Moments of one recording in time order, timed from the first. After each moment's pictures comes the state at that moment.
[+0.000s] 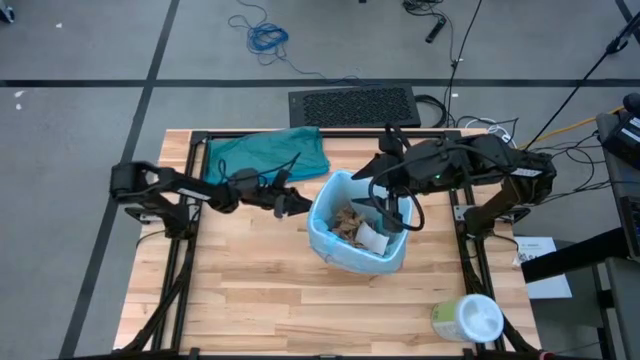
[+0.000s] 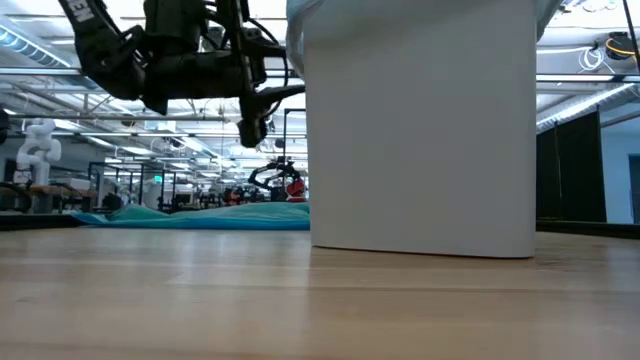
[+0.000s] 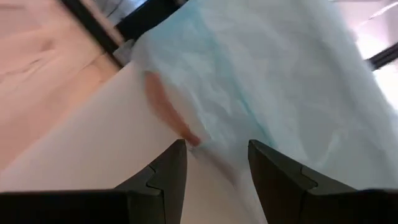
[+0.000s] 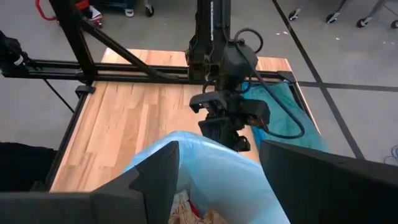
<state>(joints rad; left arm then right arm) 0.20 1.51 0.49 1.07 0.42 -0.99 0.20 1.56 2.12 -1.12 0.24 0.06</state>
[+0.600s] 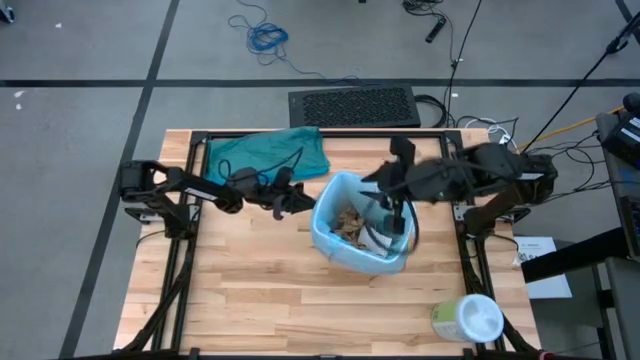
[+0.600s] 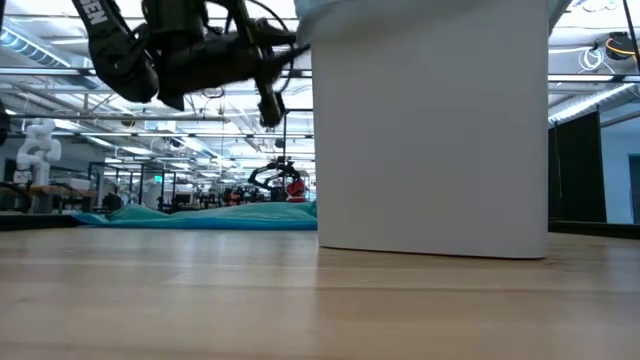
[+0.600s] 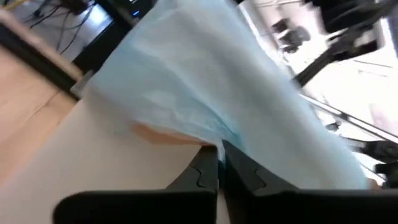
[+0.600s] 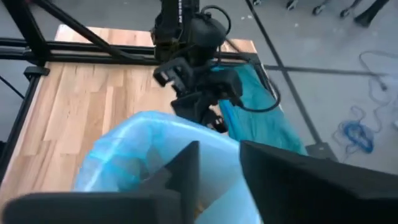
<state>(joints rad) 0.18 1.55 0.55 1.23 0.45 -0.91 0.30 1.56 2.12 -1.22 0.48 0.12</state>
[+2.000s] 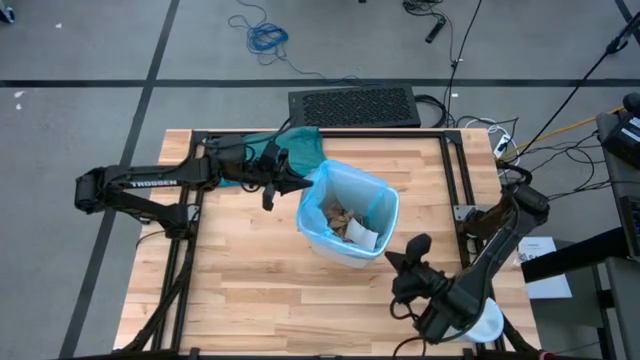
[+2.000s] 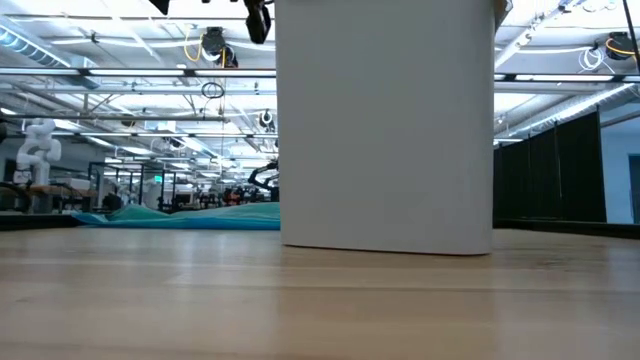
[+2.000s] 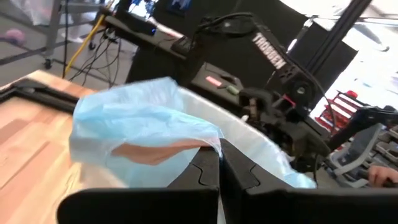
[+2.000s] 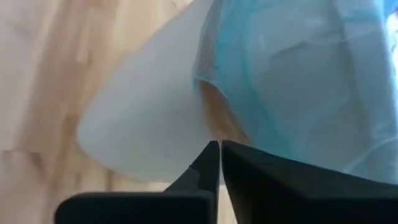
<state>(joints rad) 0.22 1.17 0.91 0.23 0.41 -0.43 0.87 1.68 1.39 -1.38 1.09 0.63</state>
